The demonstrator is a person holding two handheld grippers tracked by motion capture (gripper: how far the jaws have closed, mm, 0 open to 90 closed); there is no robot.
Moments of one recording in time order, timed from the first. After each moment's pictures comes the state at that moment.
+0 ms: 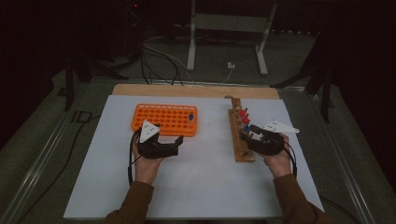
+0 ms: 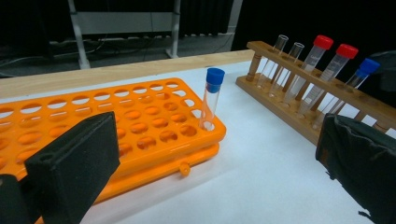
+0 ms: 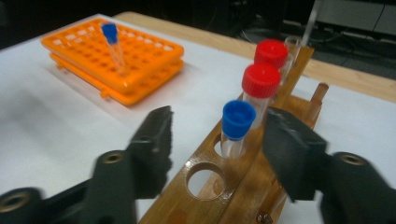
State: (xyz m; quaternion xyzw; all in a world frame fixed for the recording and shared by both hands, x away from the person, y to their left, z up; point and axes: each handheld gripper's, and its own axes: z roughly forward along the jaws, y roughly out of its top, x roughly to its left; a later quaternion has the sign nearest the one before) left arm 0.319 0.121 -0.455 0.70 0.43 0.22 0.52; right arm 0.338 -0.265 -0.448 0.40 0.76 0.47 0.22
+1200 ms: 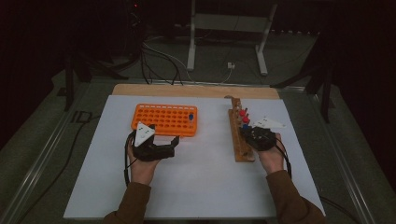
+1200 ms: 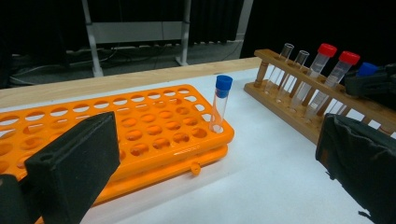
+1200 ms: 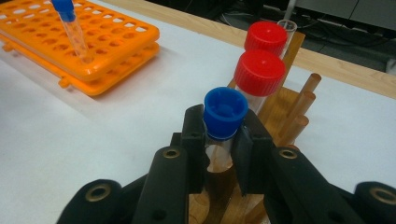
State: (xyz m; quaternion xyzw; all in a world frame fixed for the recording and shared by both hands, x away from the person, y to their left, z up) left arm 0.307 0.129 -0.448 0.69 0.44 0.25 0.52; right arm 0.357 -0.249 -0.458 0.42 0.76 0.42 0.25
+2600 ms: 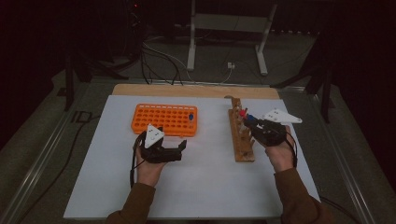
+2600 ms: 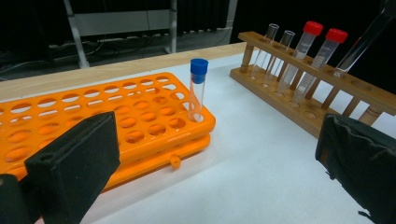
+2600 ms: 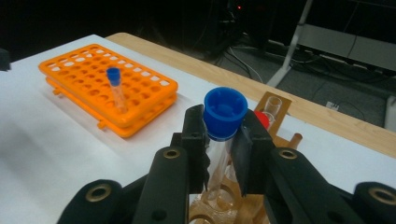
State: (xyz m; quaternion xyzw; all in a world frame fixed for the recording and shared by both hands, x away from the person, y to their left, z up) left arm 0.308 0.109 -0.457 0.72 0.42 0.23 0.51; right arm 0.339 -0.252 -0.399 0.39 0.75 0.46 0.27
